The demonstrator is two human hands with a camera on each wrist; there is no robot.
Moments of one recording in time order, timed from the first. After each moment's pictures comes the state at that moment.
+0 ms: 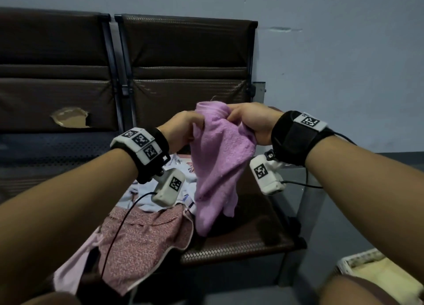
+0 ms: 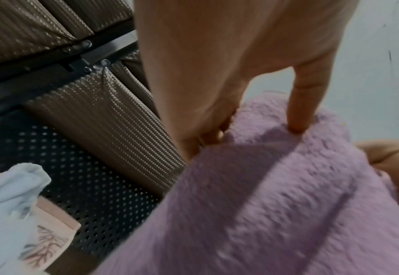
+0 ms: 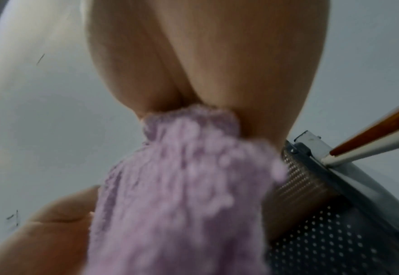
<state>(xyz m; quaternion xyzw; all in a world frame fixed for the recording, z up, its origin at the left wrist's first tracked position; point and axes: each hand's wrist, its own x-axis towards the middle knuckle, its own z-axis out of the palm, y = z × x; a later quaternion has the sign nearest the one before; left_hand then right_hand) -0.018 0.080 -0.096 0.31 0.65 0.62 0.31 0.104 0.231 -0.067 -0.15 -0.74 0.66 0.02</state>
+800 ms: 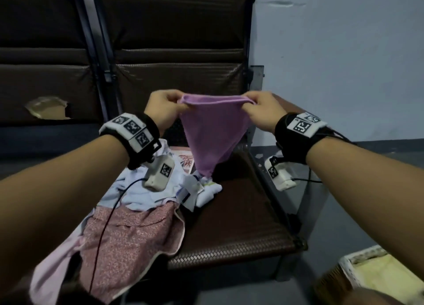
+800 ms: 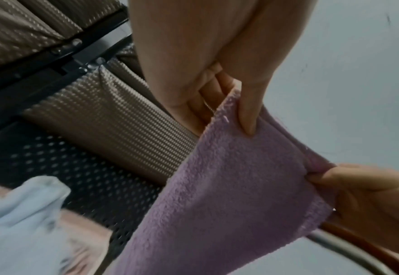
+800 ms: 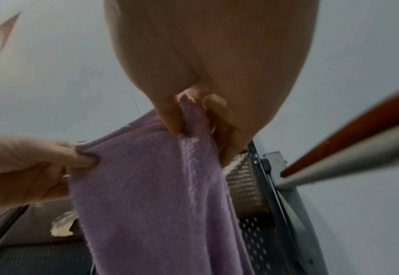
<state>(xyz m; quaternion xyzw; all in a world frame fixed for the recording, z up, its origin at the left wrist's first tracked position) -0.084 0.120 -0.129 0.34 0.69 0.64 0.07 0.077 0.312 -0.113 -0.19 -0.88 0.36 0.25</state>
